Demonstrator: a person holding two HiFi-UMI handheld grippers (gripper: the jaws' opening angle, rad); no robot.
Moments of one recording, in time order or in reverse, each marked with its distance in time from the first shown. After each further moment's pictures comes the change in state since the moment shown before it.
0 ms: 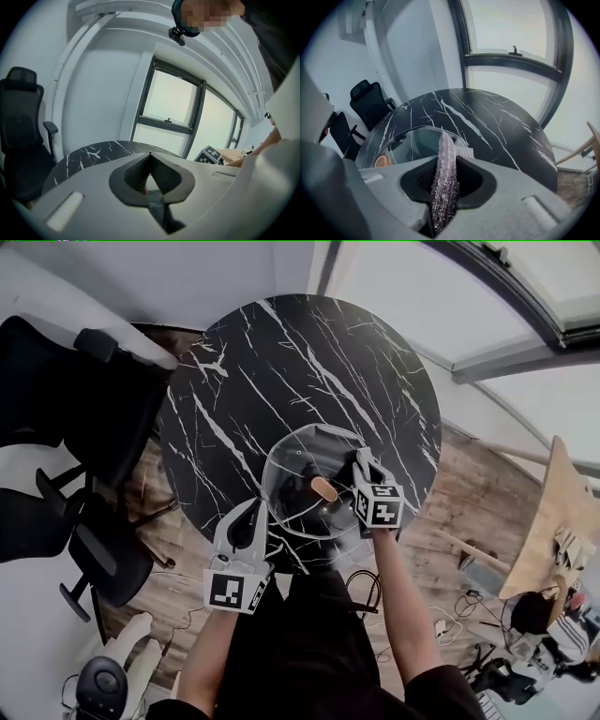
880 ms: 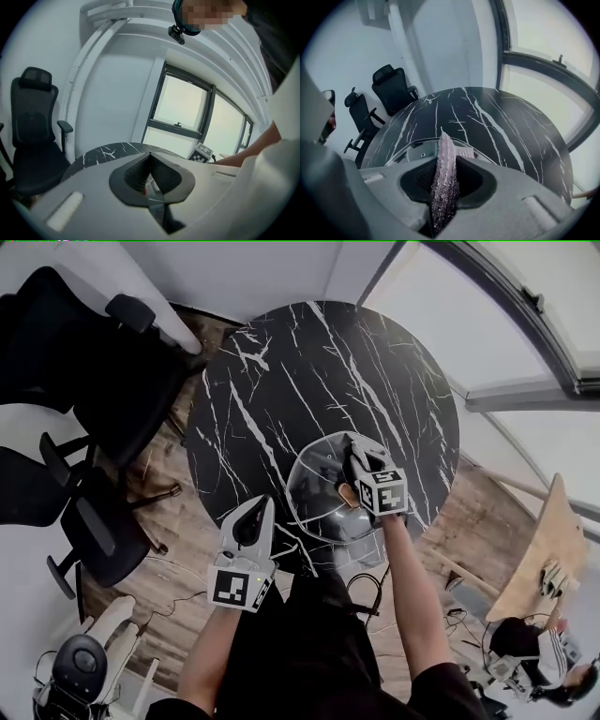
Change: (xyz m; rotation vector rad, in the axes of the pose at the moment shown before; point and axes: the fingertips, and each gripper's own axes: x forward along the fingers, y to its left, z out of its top) left arm -0.034 0.051 0.005 -0.064 -0.043 0.093; right arm 0.040 0.079 0.040 -0.265 0.086 0.177
